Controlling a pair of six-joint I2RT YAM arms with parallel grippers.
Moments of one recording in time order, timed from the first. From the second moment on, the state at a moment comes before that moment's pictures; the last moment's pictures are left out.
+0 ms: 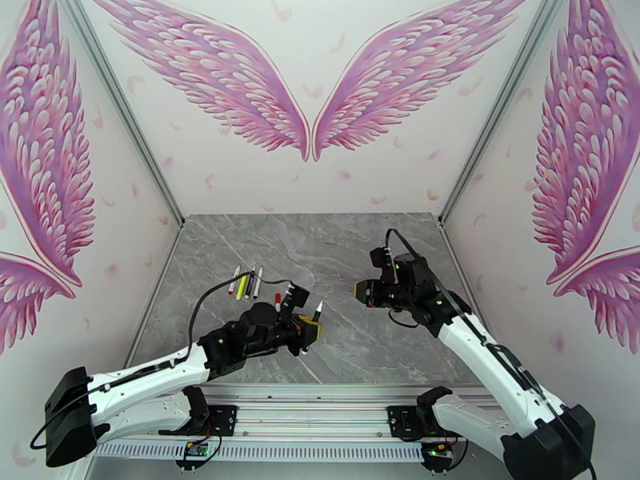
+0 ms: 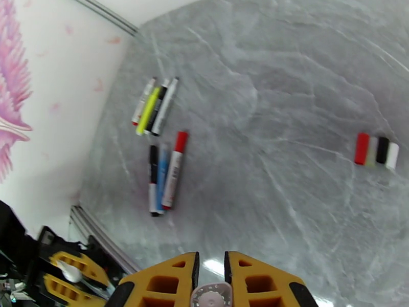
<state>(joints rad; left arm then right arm) -1.00 1.04 0.64 0.00 0.10 -0.54 0.36 1.12 0.94 -0.63 -0.35 0.41</state>
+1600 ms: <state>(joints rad) -0.91 0.95 0.63 -0.21 0.06 -0.54 0.33 1.89 1.22 -0.80 0.00 0.30</state>
